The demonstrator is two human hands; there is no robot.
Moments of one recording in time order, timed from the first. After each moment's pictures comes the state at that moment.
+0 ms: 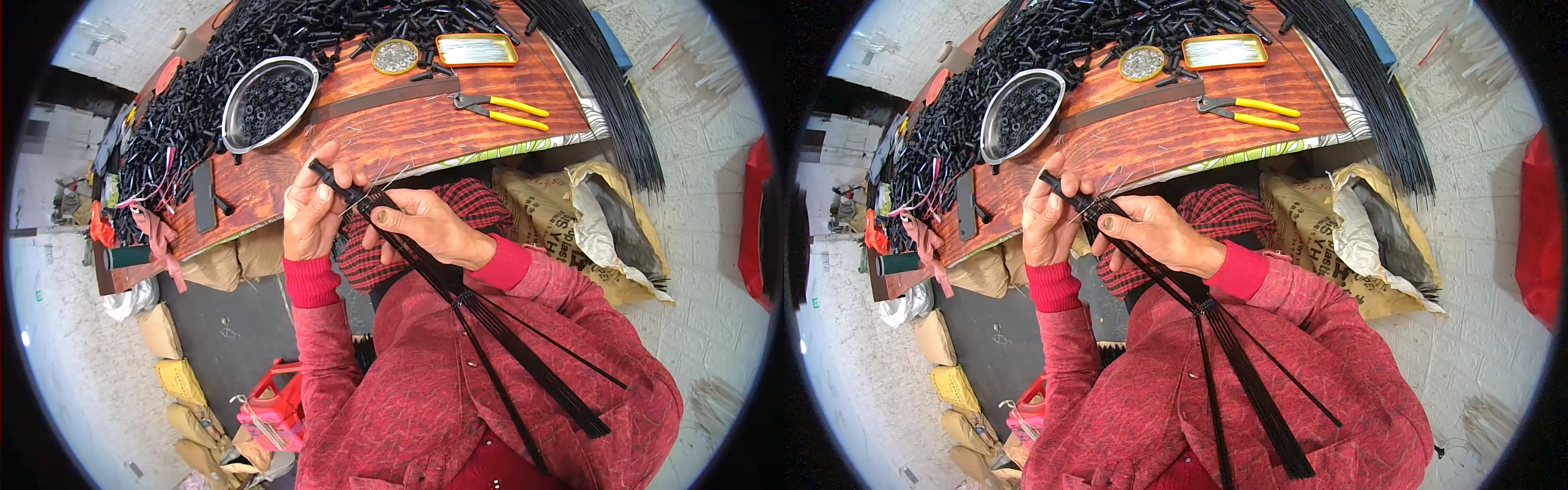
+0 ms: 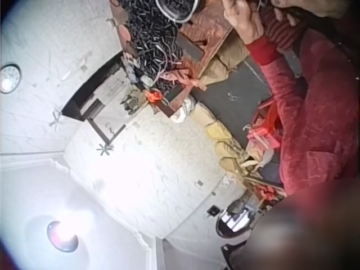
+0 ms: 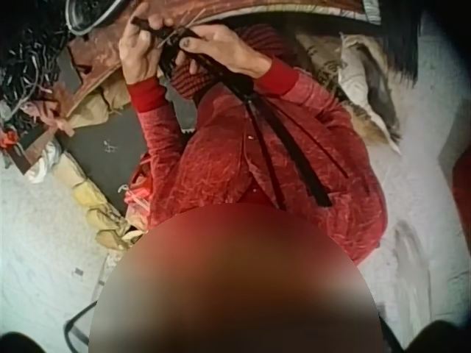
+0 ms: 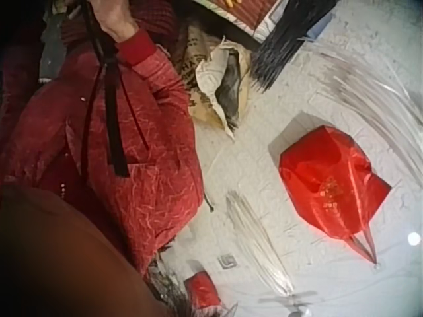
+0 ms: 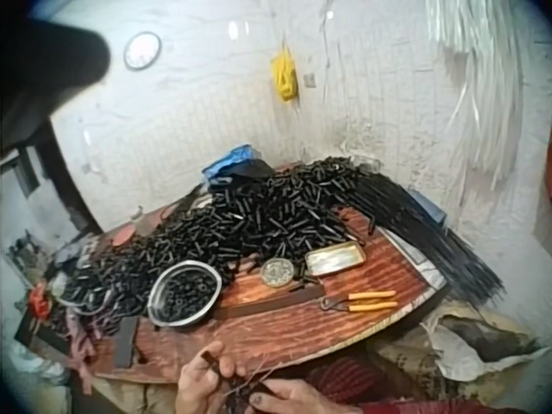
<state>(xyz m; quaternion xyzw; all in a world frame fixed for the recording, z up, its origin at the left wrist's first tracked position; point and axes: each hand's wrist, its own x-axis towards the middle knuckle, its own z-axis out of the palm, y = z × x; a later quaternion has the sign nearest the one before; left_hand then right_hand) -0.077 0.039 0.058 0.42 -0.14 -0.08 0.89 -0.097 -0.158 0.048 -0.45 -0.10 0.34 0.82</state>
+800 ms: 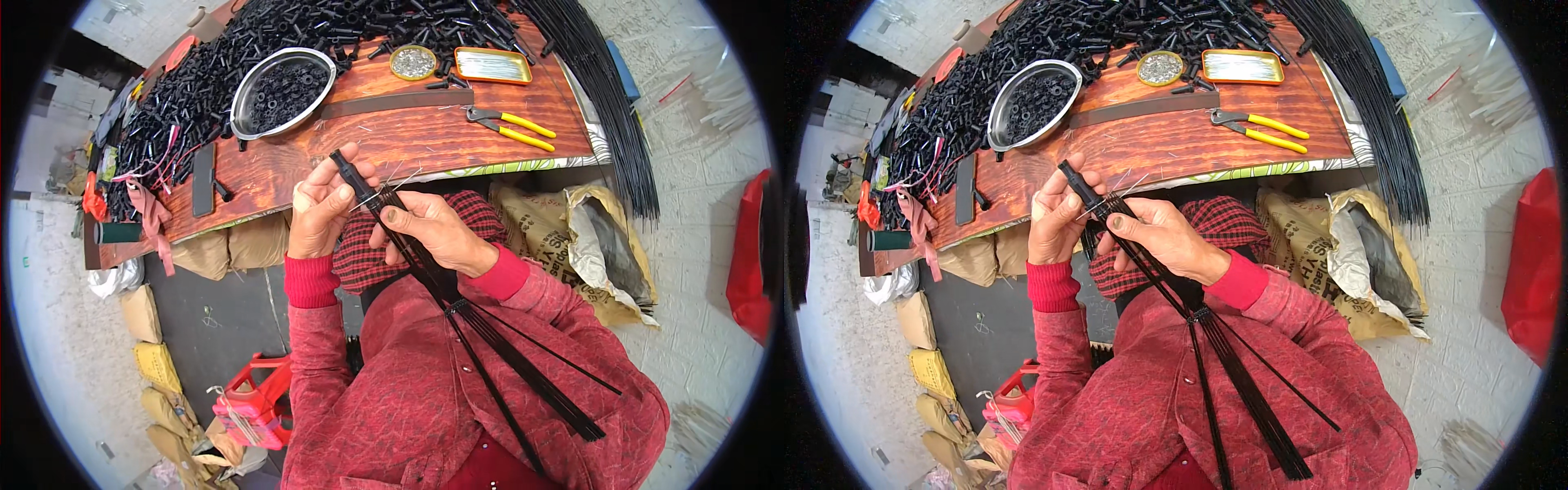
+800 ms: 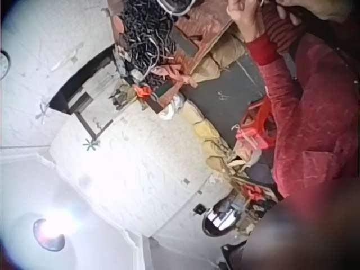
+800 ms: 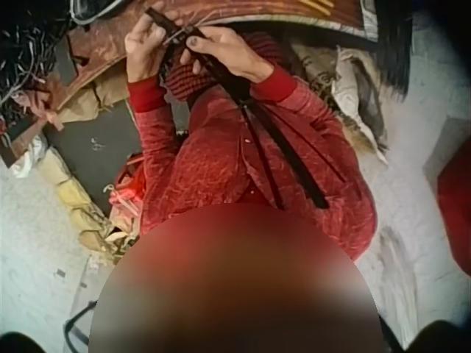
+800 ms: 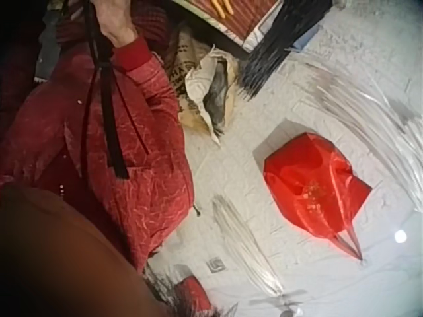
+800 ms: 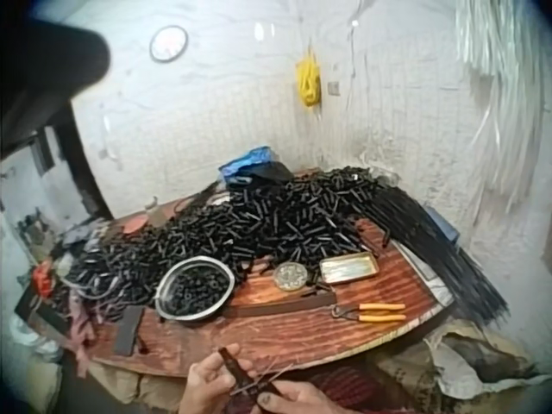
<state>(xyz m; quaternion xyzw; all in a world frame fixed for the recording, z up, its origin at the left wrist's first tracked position) -0.082 0.045 0.054 0.46 -0.05 -0.10 0.88 -0.095 -0.159 0.053 -0.44 -0.10 0.35 0.82</state>
